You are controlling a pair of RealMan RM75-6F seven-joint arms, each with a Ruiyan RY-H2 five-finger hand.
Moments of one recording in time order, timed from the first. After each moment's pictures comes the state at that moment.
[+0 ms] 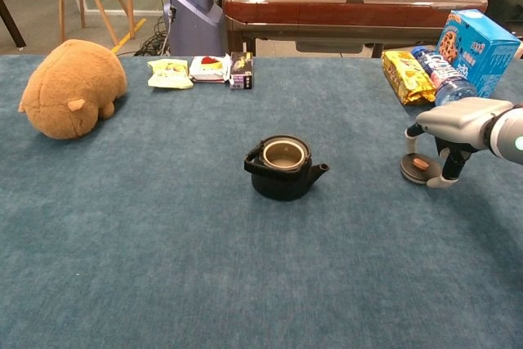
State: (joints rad) left arm -0.03 -1.20 -0.04 -1.59 1.59 1.62 0.36; right arm 0.84 -1.48 0.02 -1.47 -0.56 0.96 -0.84
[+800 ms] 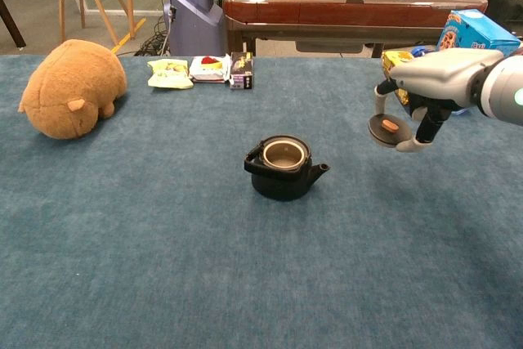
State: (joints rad) left arm -0.03 -1.20 -0.04 -1.59 1.59 1.62 0.35; right arm 0.89 -1.37 0.09 -1.78 -0.60 1.12 -0.92
